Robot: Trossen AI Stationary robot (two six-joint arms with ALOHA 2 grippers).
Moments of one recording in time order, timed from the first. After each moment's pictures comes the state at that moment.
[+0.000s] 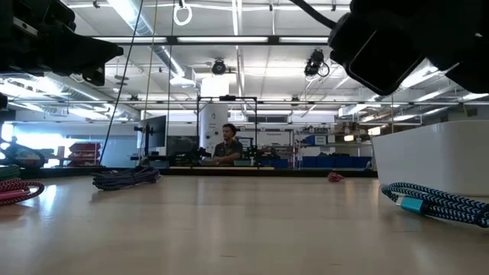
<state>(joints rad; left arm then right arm) -0.02 0.01 0.01 0.11 -0.01 0.01 0.51 1.83 1.14 -0.25 -0.30 1.88</state>
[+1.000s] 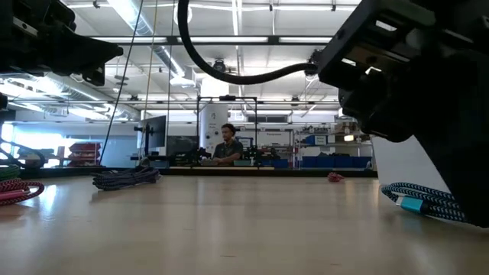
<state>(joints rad) -0.02 0.01 0.01 0.10 -0.01 0.01 0.51 2.00 1.18 -0.45 -0.21 1.88</state>
